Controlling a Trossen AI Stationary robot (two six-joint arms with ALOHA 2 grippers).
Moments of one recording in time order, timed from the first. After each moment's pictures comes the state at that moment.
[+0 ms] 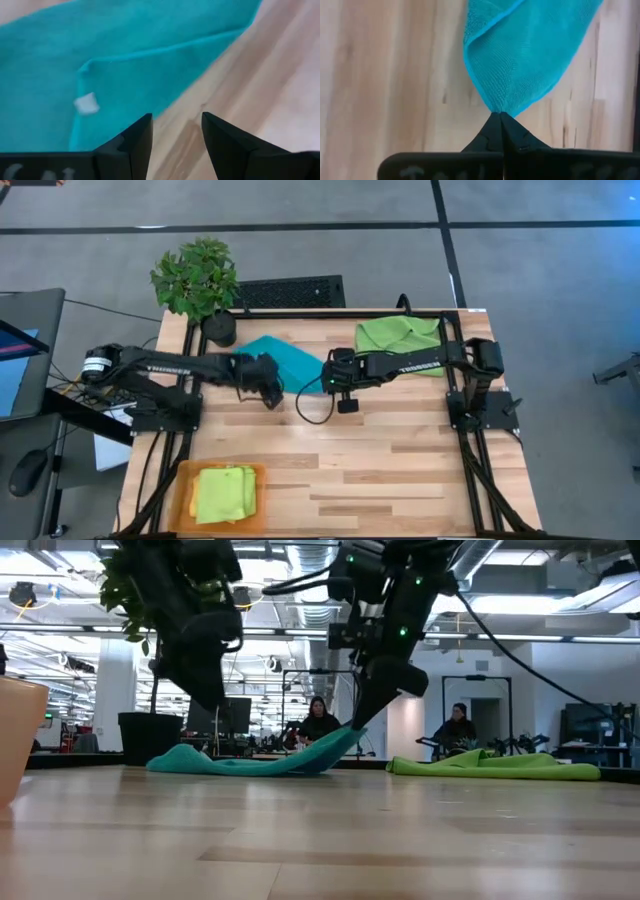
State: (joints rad) left arm 0.15 1.32 0.82 -0.56 -0.15 -0.51; right arm -0.05 1.85 1.29 -0.58 0.24 -0.31
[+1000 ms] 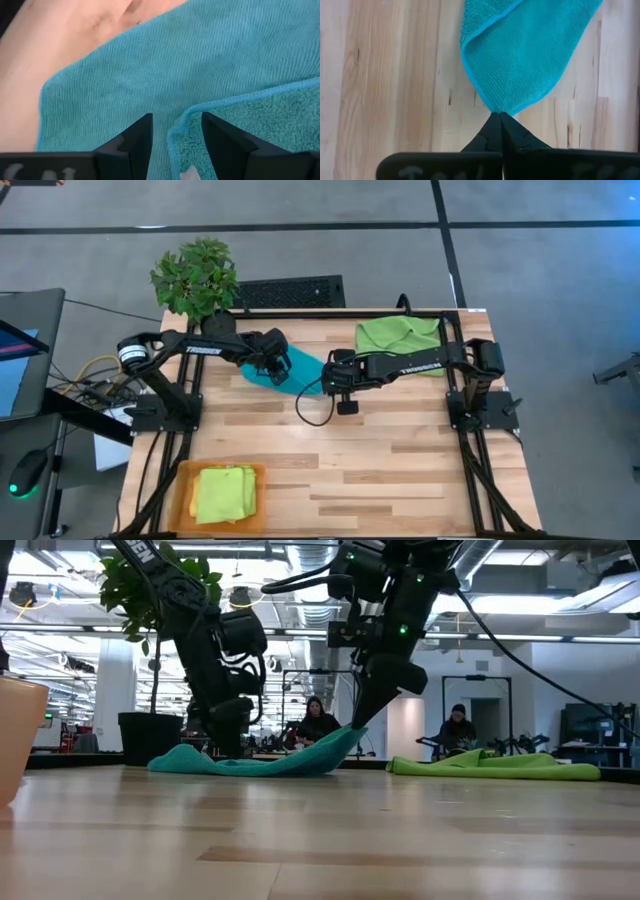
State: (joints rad) left arm 0.45 1.62 0.84 -0.33 -0.17 -0.09; right arm -0.04 1.85 1.29 -0.59 0.24 -0.27
